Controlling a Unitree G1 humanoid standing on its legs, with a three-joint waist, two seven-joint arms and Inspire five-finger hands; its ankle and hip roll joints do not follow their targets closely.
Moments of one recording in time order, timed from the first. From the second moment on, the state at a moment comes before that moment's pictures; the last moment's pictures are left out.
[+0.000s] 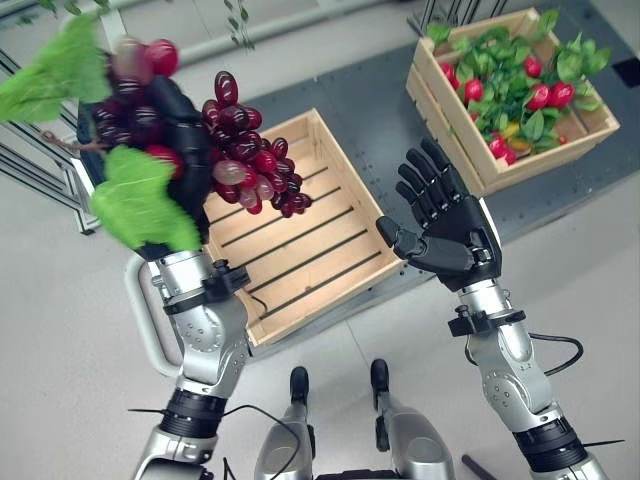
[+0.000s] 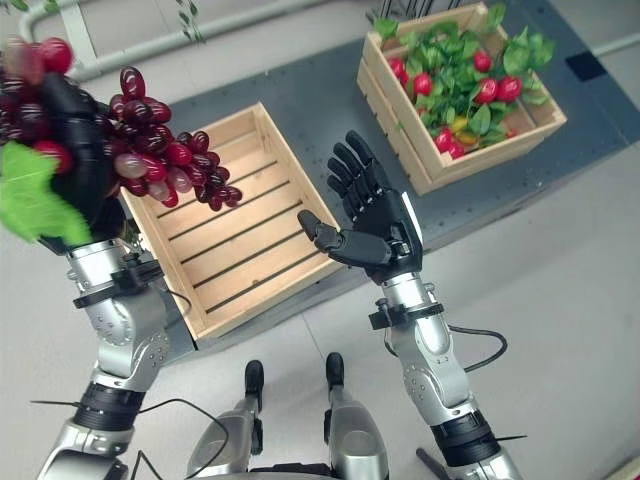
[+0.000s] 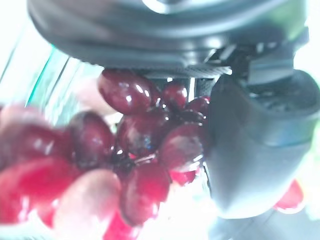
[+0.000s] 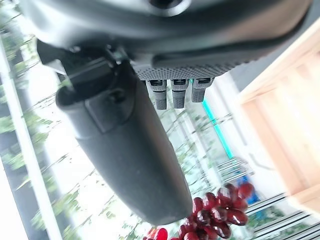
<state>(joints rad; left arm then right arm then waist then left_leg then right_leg) -0.26 0.26 -0.12 -0.19 -0.88 -0.71 0.16 -0.15 -0.38 0.24 -0.20 0.69 -0.28 0.06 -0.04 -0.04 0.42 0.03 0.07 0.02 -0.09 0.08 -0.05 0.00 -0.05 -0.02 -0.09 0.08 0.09</state>
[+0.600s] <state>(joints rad) -0.12 0.21 -0.21 -0.20 -1.52 -0.37 -0.12 -0.14 -0.41 0.24 -0.28 0.68 -0.26 0.16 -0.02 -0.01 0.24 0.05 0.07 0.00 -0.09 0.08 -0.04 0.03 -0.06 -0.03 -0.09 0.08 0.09</state>
